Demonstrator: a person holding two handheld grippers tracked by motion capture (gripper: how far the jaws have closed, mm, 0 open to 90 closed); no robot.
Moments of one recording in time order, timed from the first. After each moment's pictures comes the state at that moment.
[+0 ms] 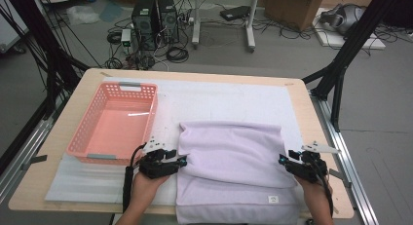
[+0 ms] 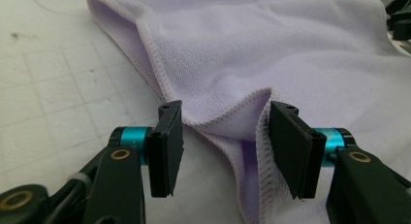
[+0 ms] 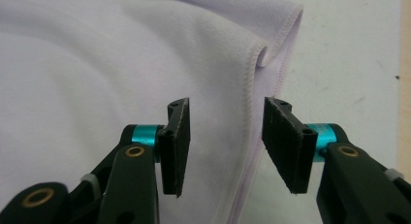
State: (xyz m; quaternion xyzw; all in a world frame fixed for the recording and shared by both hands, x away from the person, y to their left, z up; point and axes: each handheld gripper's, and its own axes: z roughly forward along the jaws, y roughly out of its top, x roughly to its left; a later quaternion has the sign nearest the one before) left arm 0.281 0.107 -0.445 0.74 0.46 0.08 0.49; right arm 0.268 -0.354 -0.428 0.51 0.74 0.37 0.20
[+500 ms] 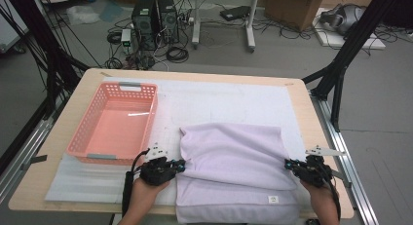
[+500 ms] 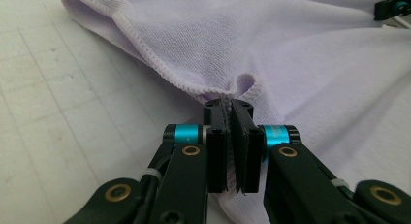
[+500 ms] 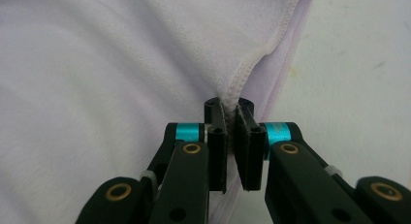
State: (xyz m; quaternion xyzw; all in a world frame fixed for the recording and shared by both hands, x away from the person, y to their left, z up) left arm 0.252 0.108 -0.442 0.77 0.42 0.07 0.48; right arm 0.255 -0.368 -0.429 0.51 0.76 0.37 0.15
